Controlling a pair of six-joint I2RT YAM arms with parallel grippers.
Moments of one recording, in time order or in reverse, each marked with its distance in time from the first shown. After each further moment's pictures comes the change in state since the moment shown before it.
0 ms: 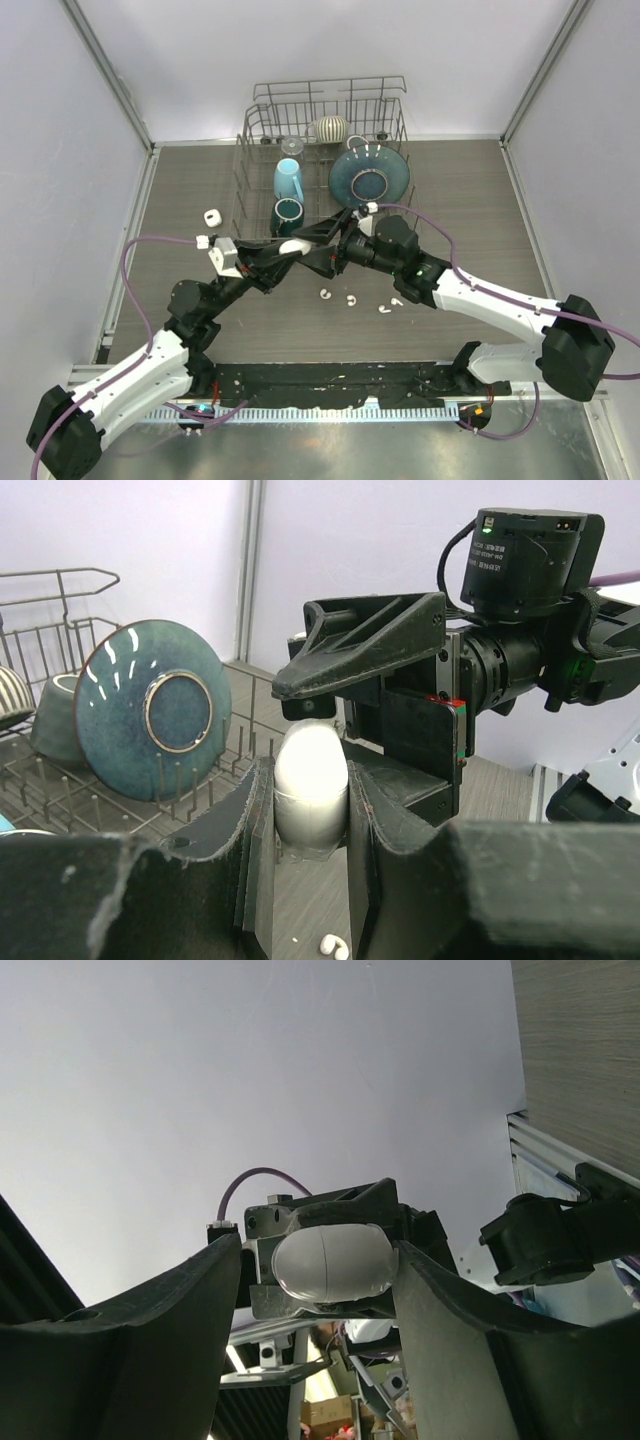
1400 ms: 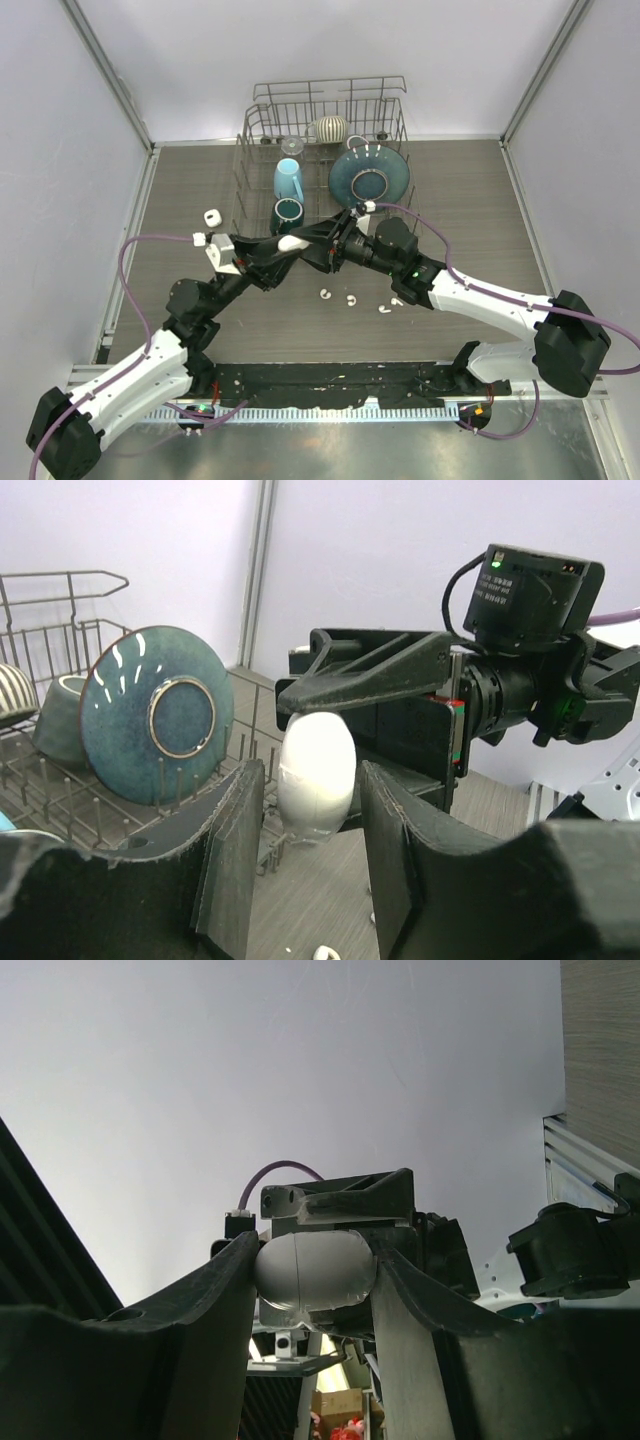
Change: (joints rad) left arm -0.001 -0.008 0.014 -0.023 -0.038 -0.031; right arm 0.009 0.034 -0.027 0.146 0.006 0.032
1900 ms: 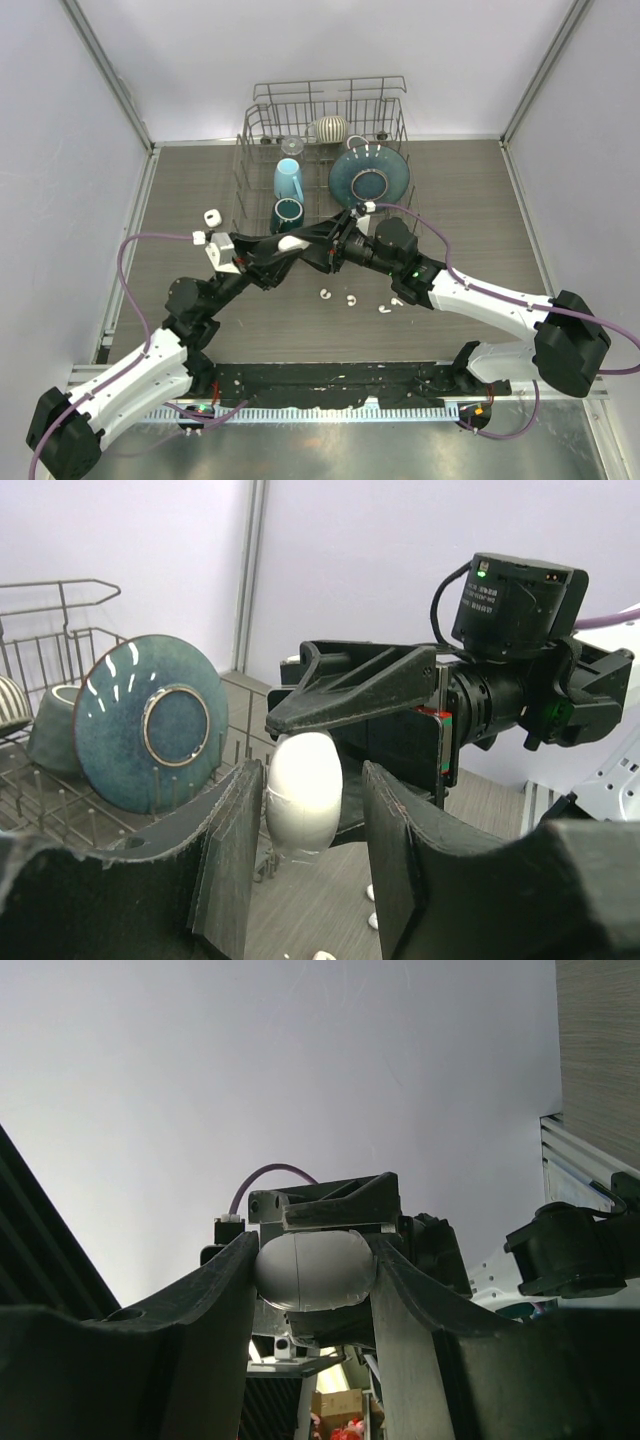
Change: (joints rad) left arm 0.000 0.004 0.027 -0.002 0.014 0.003; right arm 0.000 0.000 0.000 -0.008 0.000 0.000
